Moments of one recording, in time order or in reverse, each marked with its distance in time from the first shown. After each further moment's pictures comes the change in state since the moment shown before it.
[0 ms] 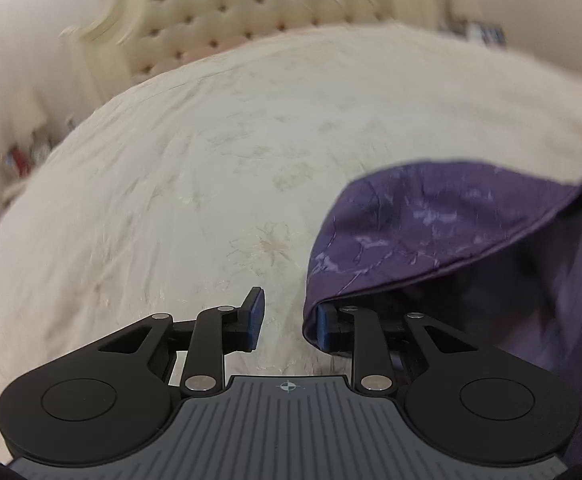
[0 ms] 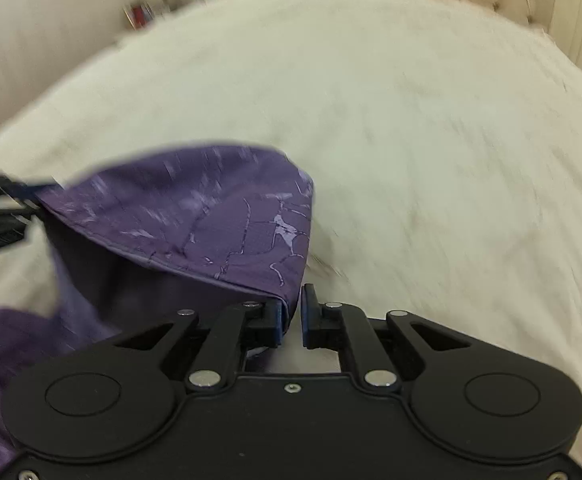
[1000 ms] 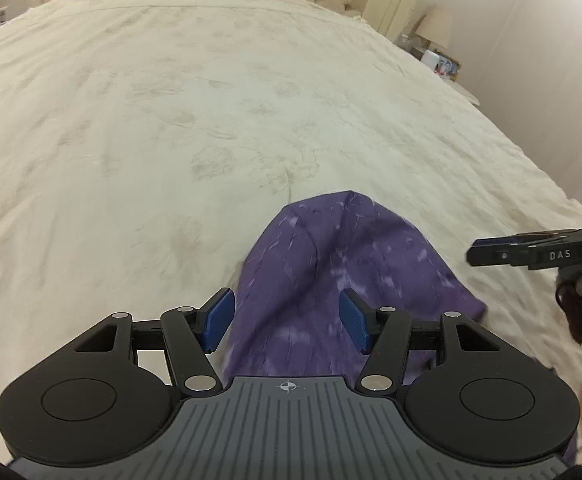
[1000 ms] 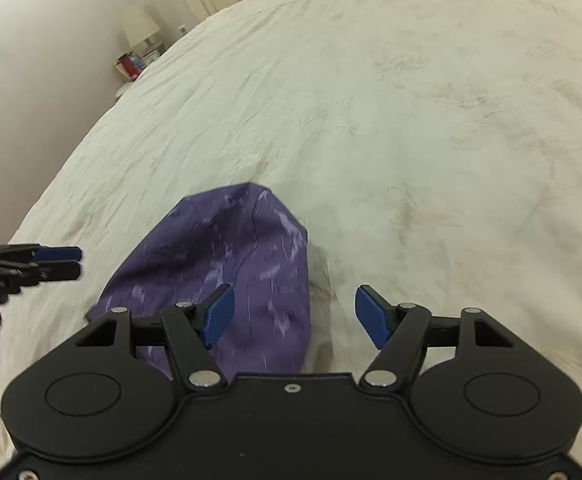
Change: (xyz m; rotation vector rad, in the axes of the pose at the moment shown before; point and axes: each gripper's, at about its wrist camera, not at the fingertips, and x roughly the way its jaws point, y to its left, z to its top) left arm 0.035 0.041 0.047 -0.281 0.130 -0.454; right arm 0.015 -0.050 0.027 0.278 -0.021 0.203
